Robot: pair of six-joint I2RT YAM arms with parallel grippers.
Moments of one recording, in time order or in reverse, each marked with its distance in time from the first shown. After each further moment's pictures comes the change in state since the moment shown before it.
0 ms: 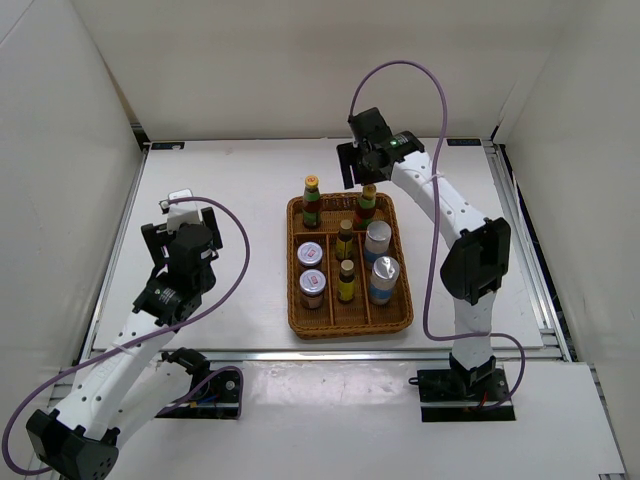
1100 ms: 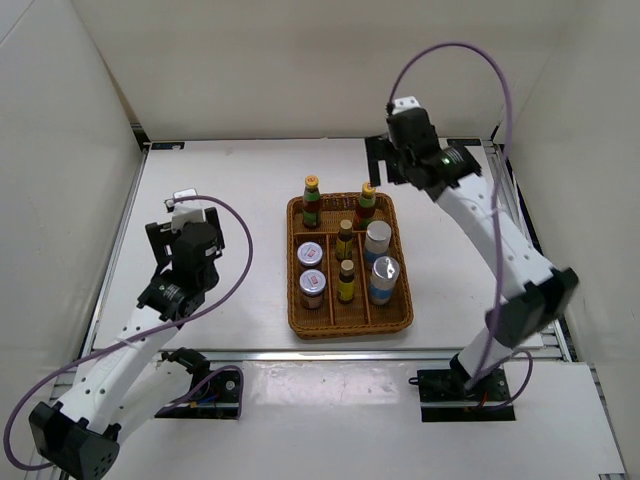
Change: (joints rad) left arm 0.000 0.033 -0.005 0.003 0.000 0.000; right arm 0.000 -0.337 -0.157 0.030 0.175 -0.040
